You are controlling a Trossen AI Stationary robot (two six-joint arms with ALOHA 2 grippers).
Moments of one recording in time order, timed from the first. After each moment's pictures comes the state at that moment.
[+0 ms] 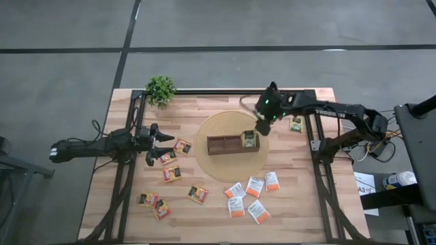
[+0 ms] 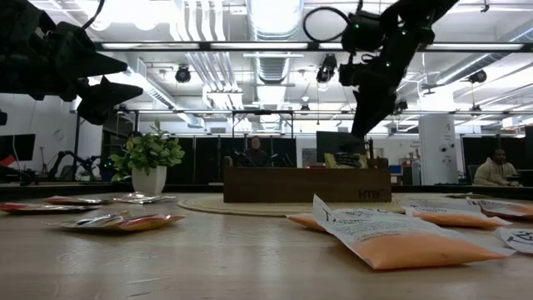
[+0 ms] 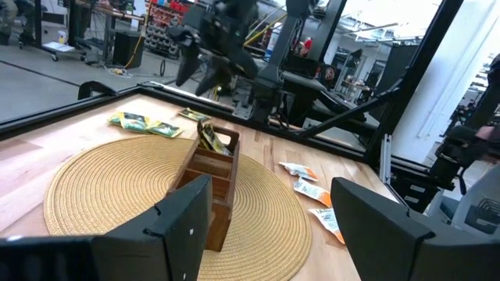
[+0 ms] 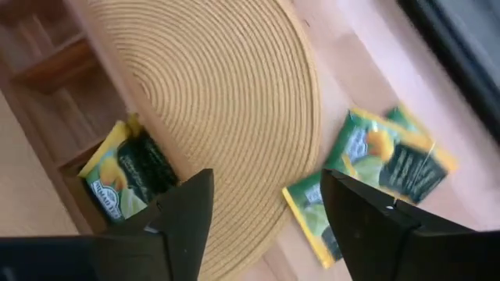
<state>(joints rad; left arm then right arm) 0.05 0.08 0.01 0.02 -0.01 -0.30 -0.47 1.38 0.98 -0.65 -0.01 0.06</state>
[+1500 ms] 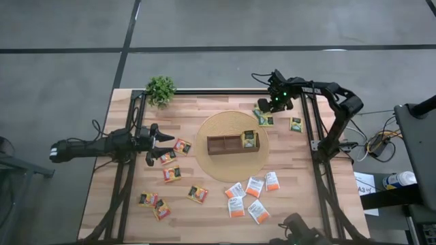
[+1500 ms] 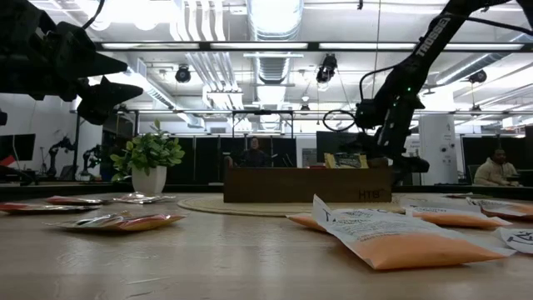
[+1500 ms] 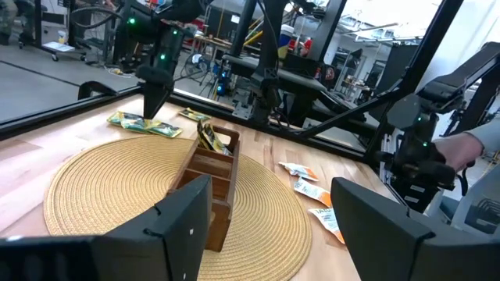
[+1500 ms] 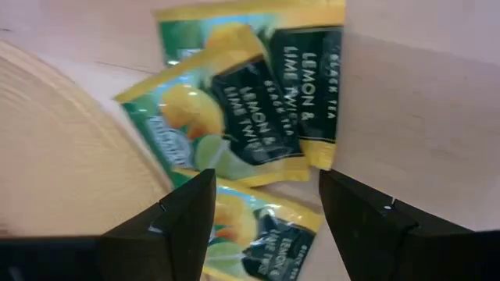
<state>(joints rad) 0.05 0.08 0.01 0.02 -0.01 -0.30 -0.96 1.77 1.01 -0.60 -0.31 0.44</state>
